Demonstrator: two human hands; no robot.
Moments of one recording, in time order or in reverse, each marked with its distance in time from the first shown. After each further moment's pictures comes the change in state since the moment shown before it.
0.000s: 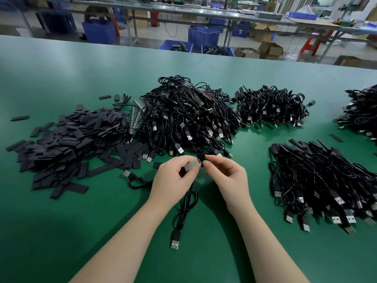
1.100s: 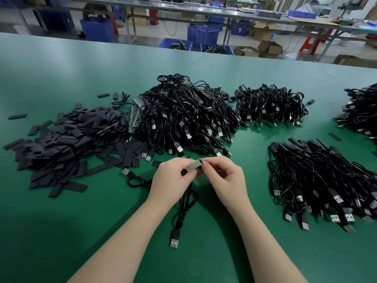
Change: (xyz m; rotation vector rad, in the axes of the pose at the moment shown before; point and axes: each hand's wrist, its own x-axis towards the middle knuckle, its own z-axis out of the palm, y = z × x) left_hand 0.000 0.007 -0.002 0.082 -0.038 -0.079; right_hand -0.003 0.000 0.002 -0.220 -0.021 -0.172
